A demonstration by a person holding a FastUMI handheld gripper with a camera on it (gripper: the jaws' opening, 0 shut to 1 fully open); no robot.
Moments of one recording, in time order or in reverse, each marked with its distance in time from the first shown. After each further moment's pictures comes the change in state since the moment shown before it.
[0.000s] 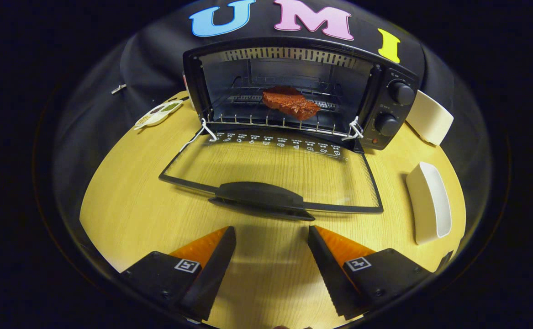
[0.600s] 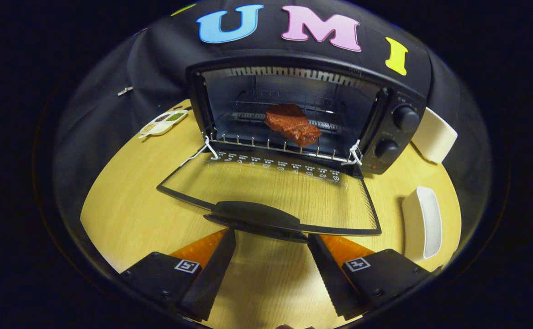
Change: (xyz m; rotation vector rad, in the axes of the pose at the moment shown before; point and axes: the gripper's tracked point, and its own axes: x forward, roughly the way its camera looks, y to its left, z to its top) arm -0.017 0.002 0.040 -0.079 -0.097 0.046
